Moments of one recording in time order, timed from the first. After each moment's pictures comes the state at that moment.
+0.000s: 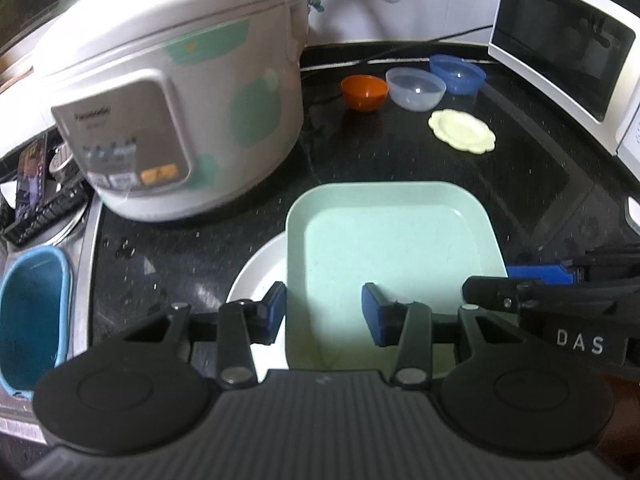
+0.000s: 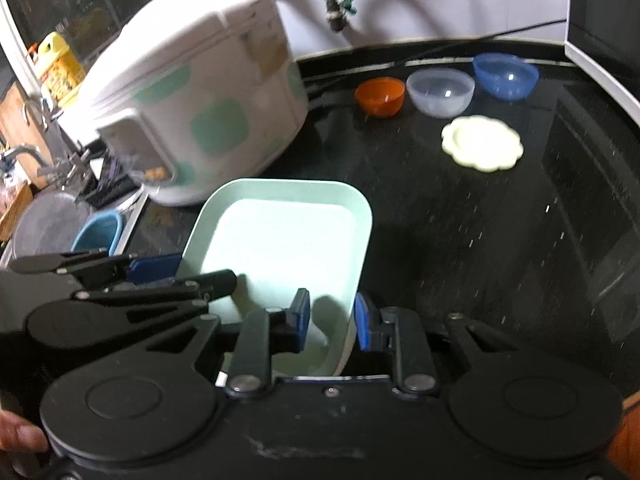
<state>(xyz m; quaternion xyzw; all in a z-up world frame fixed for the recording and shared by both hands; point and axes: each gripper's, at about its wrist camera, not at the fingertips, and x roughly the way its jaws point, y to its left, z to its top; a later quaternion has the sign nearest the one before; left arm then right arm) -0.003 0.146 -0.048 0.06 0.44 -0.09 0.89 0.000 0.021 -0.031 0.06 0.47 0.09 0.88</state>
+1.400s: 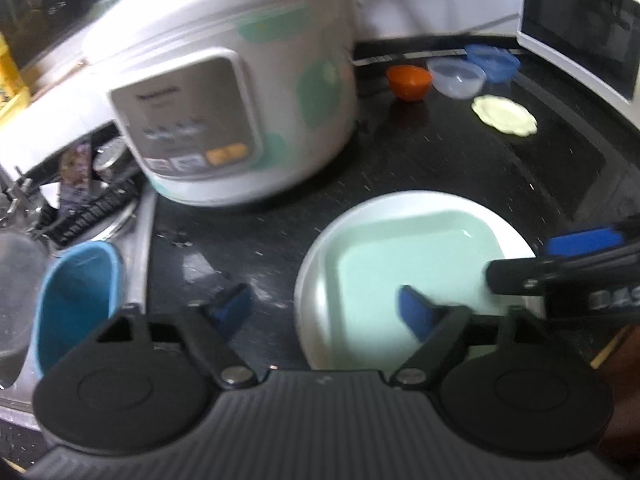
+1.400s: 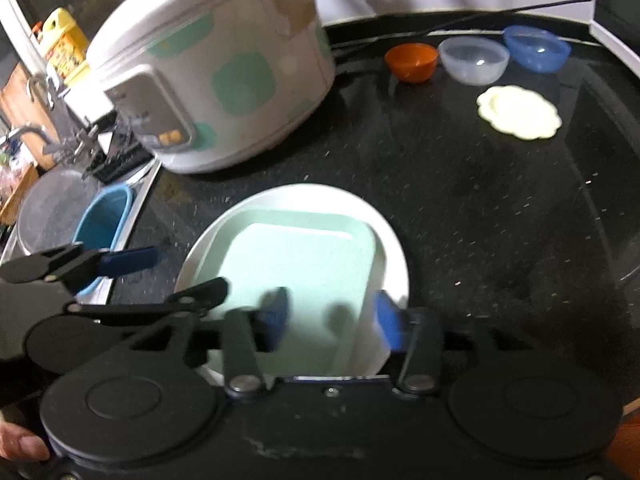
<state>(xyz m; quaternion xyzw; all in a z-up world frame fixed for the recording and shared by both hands) -0.022 0.176 -0.053 0.09 0.42 -0.03 0.90 0.004 0.036 -0.042 0.07 0.48 0.10 0.87</state>
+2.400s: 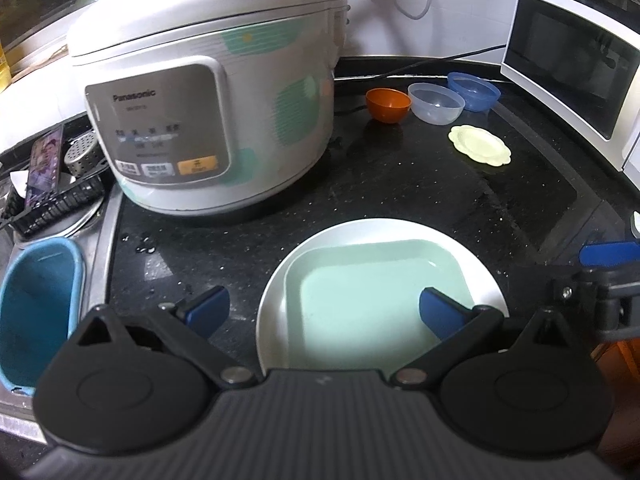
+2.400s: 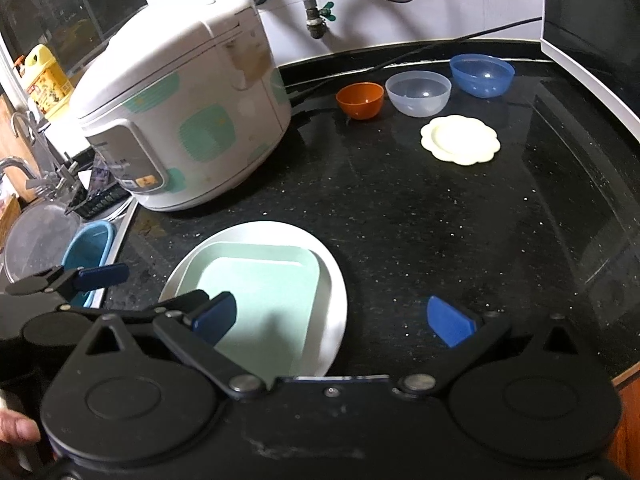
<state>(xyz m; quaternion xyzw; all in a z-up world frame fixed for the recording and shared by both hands) -0.012 0.172 -0.051 0.03 0.41 -0.08 0.91 -0.007 0.015 -0.023 0.07 0.45 0.06 0.89</state>
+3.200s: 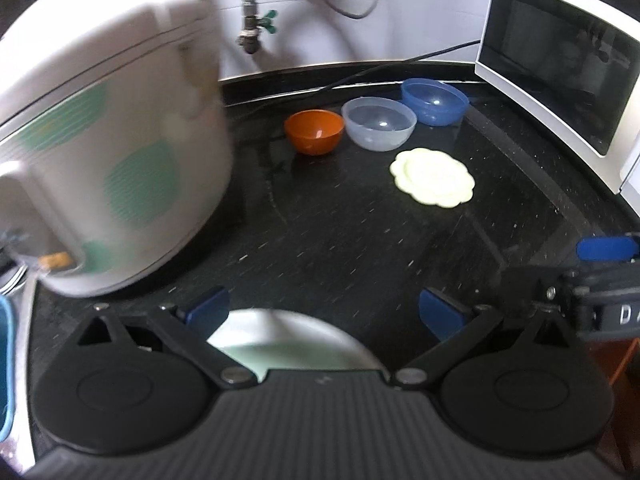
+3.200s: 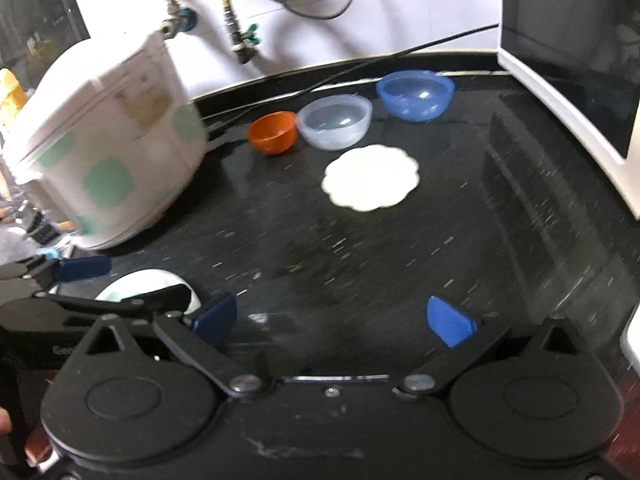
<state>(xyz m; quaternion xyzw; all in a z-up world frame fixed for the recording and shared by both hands) 0.063 0.060 -0.052 0.04 0.42 -0.10 0.90 0.052 -0.089 -0.033 0.05 0.43 0.02 0.90</state>
